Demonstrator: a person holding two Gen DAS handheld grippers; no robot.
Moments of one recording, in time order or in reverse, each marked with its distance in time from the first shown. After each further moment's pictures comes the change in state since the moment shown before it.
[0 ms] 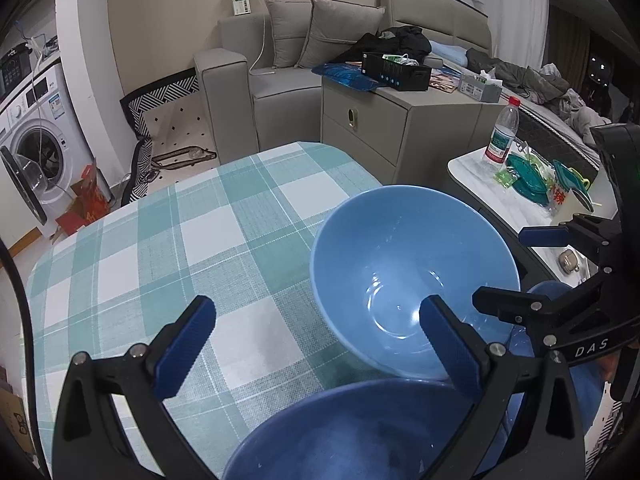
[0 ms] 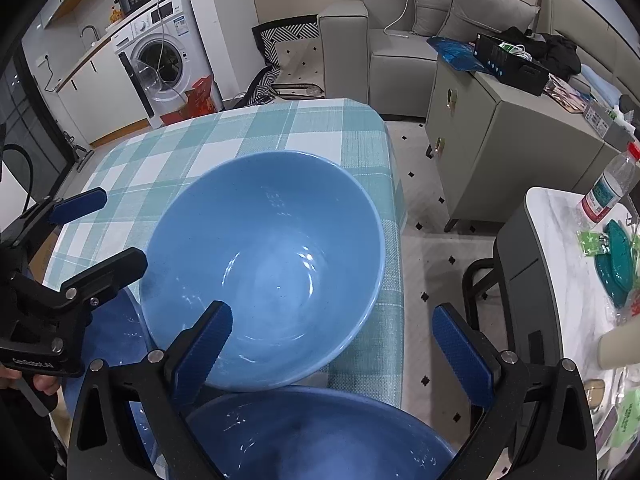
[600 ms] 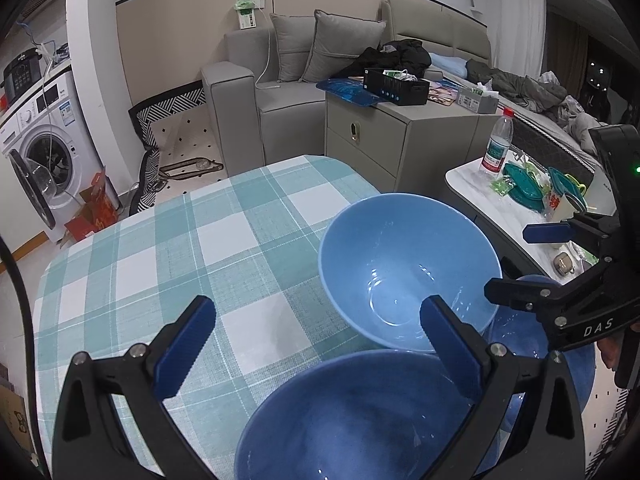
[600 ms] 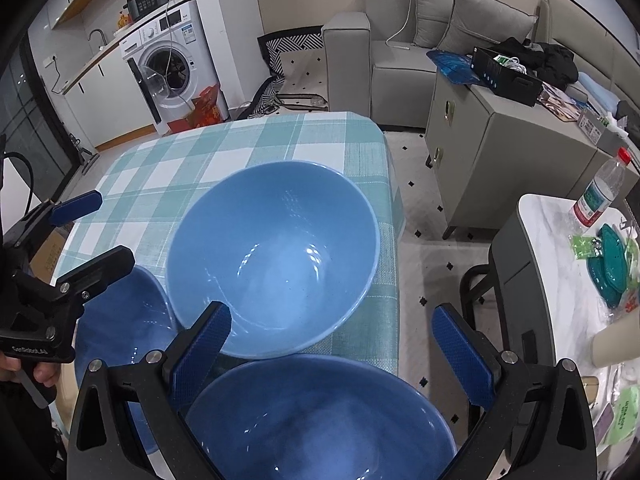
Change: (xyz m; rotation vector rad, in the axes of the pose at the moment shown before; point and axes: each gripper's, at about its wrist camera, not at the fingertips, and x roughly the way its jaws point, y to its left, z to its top) left arm -0.034 0.003 -0.011 -0.002 -0.047 0.017; right arm -0.027 0.004 -0.008 -0.016 -0.026 0.003
